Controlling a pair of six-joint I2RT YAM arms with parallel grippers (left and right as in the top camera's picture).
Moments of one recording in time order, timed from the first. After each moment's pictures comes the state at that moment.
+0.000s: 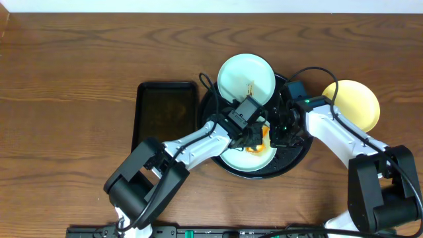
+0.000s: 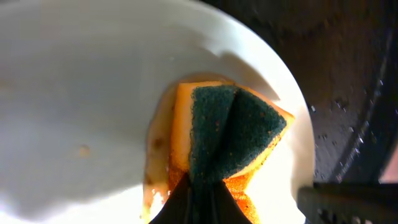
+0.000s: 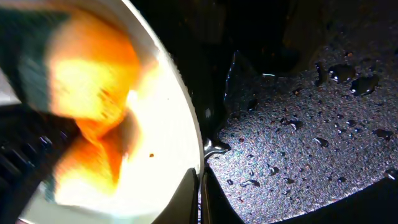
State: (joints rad) left arm -0.77 1.91 1.12 -0.31 0.18 -0.82; right arm 0.29 1.73 1.01 -0.84 -0.19 0.31
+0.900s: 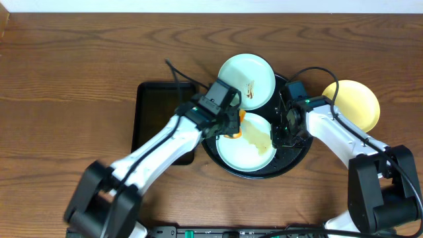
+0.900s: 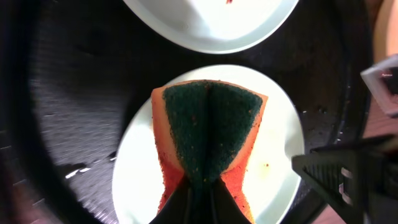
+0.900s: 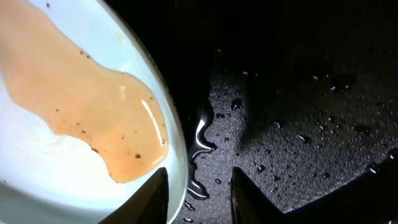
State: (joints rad) left arm -0.63 1.63 1.12 -0.56 0.15 -0.62; right arm 0.29 1.73 1.01 -0.84 -0.16 0.32
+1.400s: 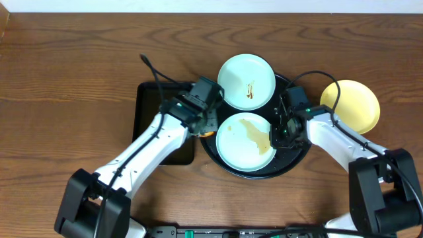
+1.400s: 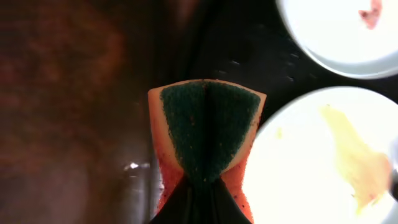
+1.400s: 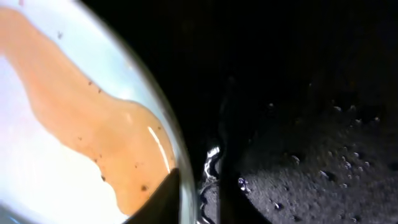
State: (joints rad) left arm -0.53 1.61 1.12 -0.73 -0.07 -0.61; right arm 0.29 1.70 0.90 -0.64 -0.20 0.35
